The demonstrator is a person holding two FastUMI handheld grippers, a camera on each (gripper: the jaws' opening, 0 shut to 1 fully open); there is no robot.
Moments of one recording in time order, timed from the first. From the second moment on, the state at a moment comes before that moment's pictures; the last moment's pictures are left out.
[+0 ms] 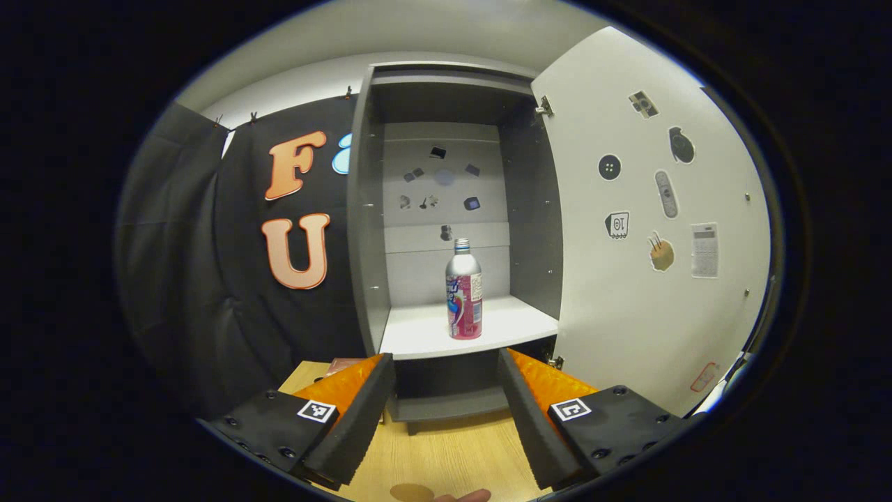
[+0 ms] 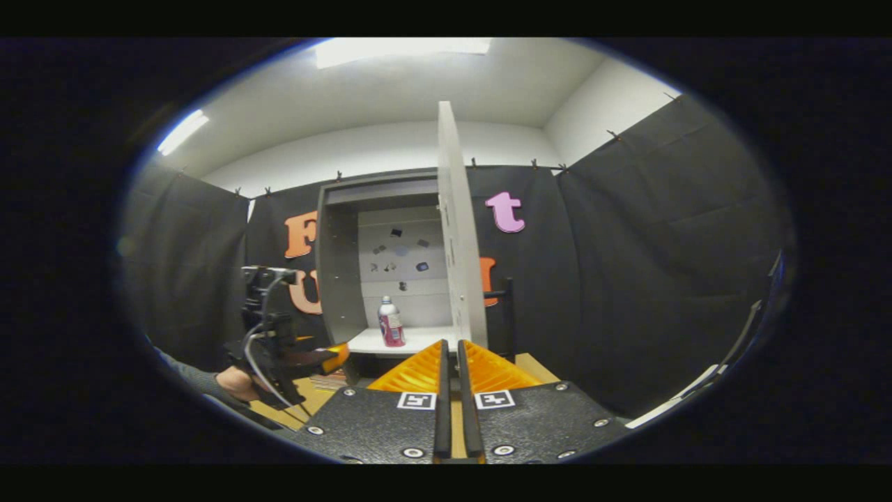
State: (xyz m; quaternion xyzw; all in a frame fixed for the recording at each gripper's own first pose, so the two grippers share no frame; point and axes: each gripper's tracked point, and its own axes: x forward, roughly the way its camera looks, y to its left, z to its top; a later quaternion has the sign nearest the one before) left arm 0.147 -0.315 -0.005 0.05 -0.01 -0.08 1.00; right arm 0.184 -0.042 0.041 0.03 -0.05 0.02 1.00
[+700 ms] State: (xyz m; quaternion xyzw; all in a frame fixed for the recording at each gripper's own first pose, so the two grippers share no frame) left arm 0.348 -0.354 -0.008 0.03 -0.01 -0.09 0.99; right arm 0.205 -0.022 0.013 0.07 0.02 0.00 1.00
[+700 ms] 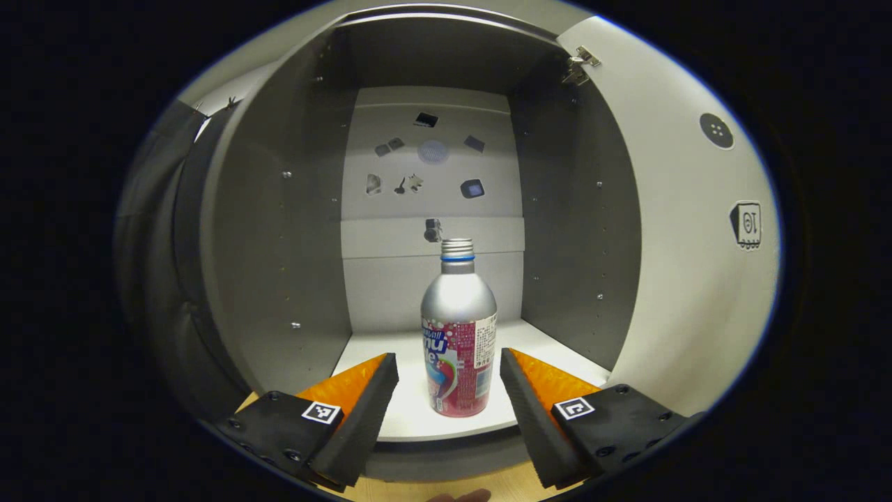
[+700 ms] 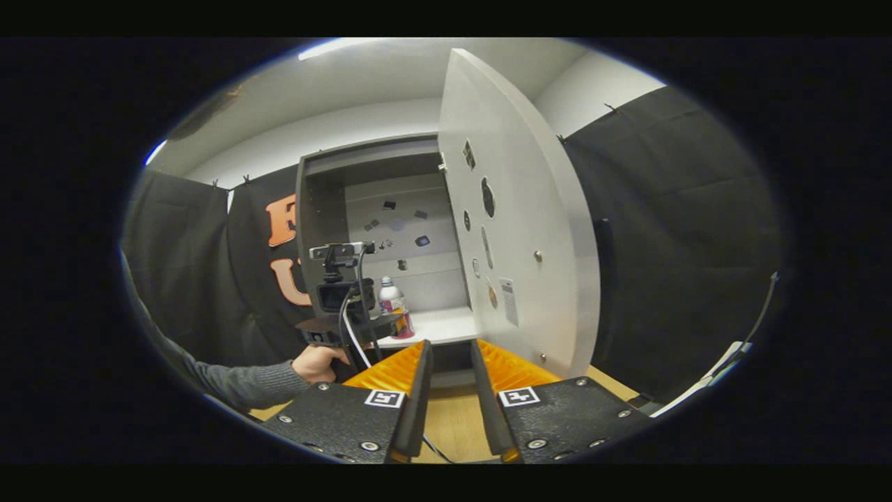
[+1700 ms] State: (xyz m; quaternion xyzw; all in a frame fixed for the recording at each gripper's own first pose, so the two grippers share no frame) left arm 0.285 -0.339 -0.012 0.05 -0.04 -0.10 0.99; right arm 0.182 -0.018 -0.013 0.08 0.08 -0.02 0.99
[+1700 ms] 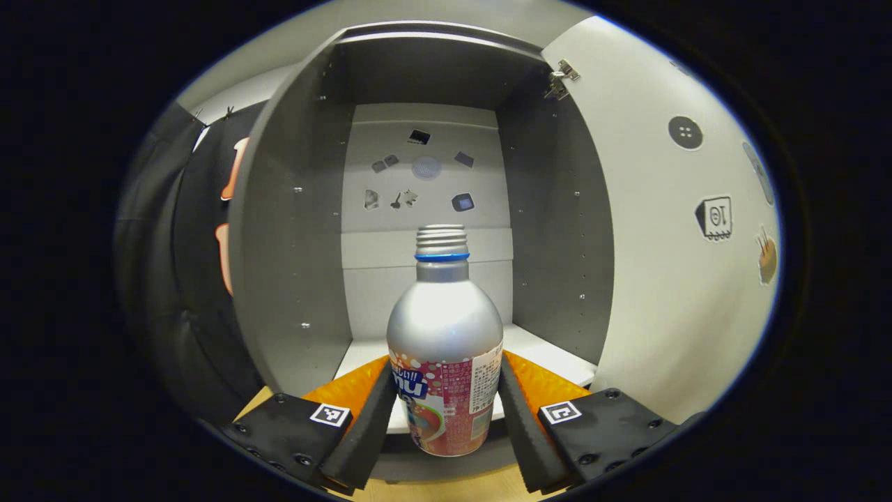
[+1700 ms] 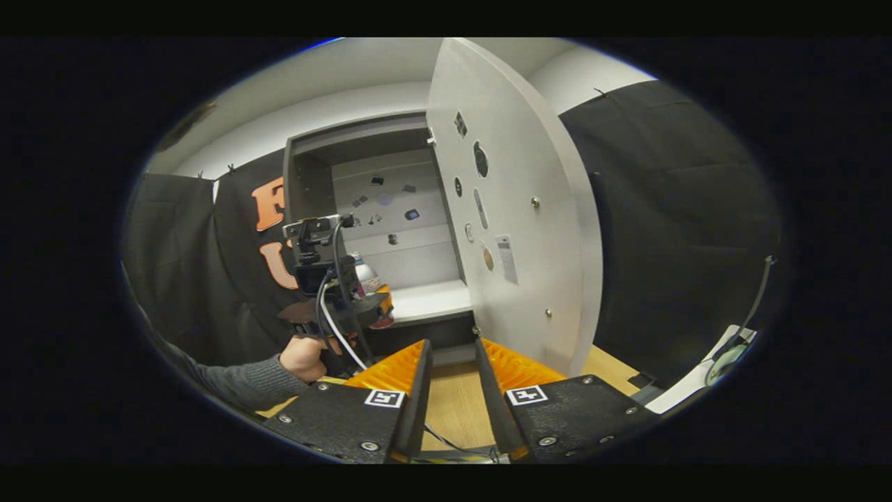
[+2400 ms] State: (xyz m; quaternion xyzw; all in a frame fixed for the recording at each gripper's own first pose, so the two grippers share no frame) left arm 0.161 -0.238 -0.256 0.10 0.09 -0.04 0.99; right arm 0.138 -0.011 -0.051 0.10 0.18 -0.01 0.98
